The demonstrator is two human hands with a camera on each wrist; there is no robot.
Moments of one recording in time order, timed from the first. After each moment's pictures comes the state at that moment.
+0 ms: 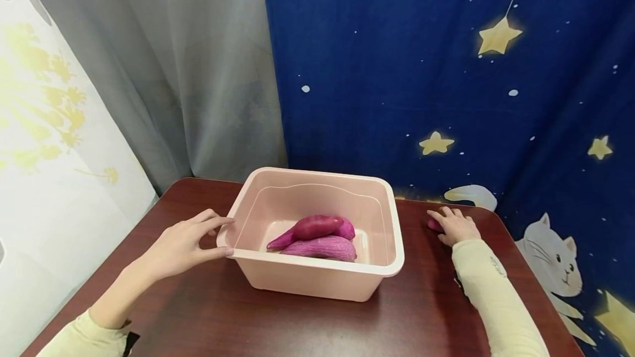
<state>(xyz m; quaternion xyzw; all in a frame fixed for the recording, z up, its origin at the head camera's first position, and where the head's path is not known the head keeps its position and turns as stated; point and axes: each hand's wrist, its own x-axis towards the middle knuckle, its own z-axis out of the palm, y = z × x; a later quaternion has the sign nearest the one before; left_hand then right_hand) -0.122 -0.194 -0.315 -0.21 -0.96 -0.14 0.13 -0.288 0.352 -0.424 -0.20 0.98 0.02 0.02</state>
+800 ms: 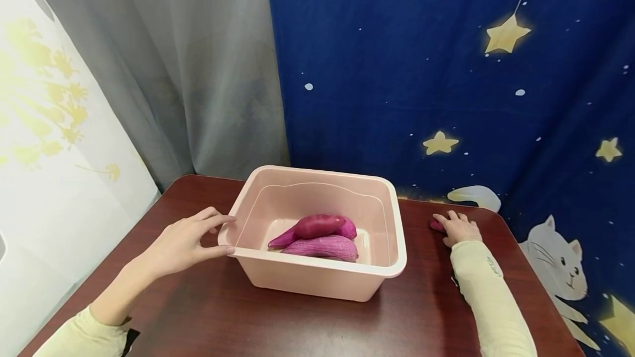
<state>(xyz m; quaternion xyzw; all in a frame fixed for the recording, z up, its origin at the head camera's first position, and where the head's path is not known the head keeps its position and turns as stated) -0.124 -0.195 -0.316 -0.21 -0.96 -0.13 0.13 -0.291 0.354 -0.435 -0.17 0.99 0.02 0.02</state>
